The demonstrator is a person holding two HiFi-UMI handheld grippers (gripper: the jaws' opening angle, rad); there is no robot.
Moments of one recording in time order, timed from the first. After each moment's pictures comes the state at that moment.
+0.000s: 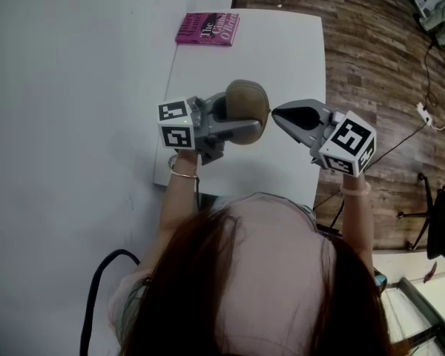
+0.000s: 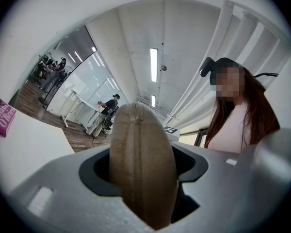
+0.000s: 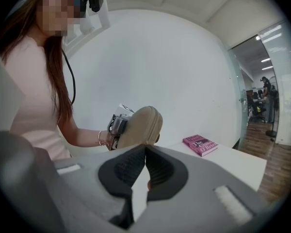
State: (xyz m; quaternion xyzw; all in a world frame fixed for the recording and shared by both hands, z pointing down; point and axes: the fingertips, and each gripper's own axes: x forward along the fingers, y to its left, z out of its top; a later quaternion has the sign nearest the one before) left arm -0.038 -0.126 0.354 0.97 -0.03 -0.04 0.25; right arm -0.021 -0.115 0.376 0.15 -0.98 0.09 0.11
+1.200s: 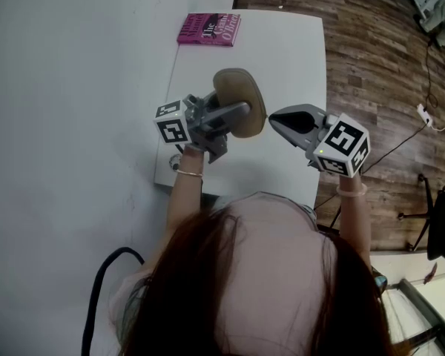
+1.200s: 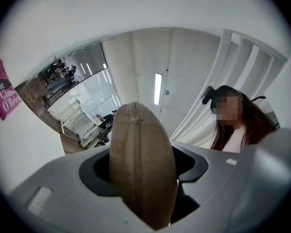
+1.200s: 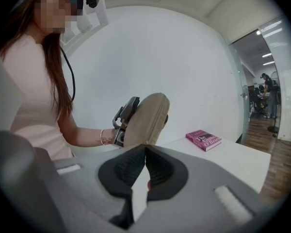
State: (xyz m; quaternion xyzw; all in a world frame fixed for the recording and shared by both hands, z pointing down) left arm -0.060 -0.152 0.335 0.94 -0.05 -0.18 0.30; right arm -0.029 -0.107 0.391 0.14 -0.98 0.11 0.12
